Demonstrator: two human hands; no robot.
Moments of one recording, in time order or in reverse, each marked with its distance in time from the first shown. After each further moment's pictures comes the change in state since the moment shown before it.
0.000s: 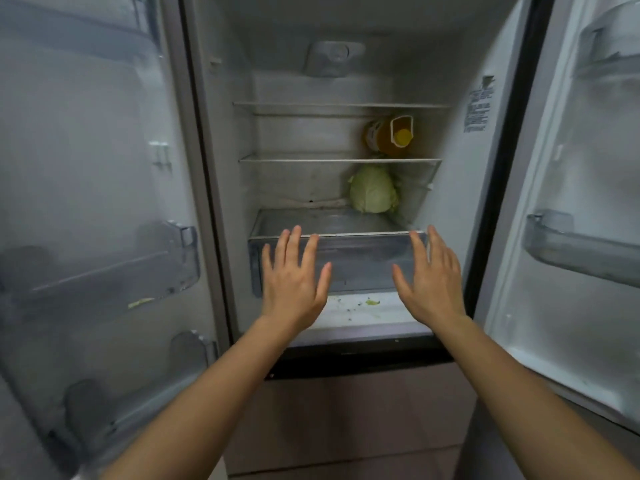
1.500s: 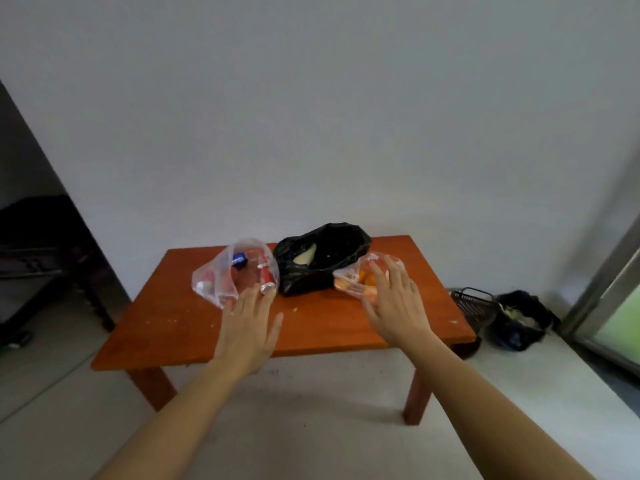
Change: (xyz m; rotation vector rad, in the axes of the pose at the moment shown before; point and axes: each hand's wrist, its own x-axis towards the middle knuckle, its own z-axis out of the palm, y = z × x) left_hand -0.831 -0.165 -0.756 0.923 -0.225 -1.507; right_hand -0.661 -0.819 -0.283 1.006 -0.605 -1.421
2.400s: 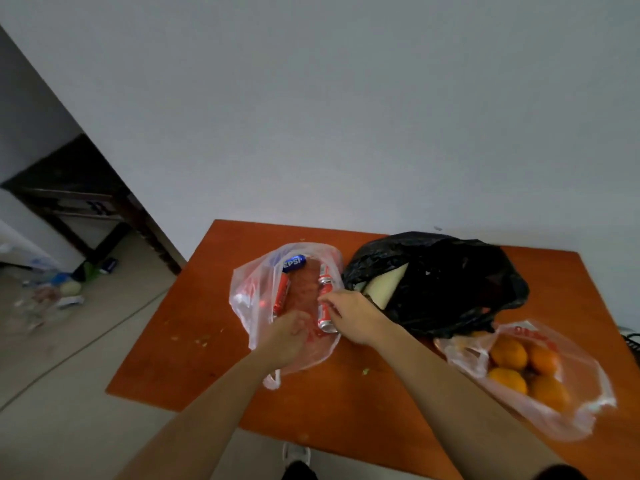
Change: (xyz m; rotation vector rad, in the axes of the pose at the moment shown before) left_hand 0.276 -0.186 0.177 -0.530 -0.464 -0.525; right_hand 0.342 -0.118 0.295 0.422 -0.712 -0.354
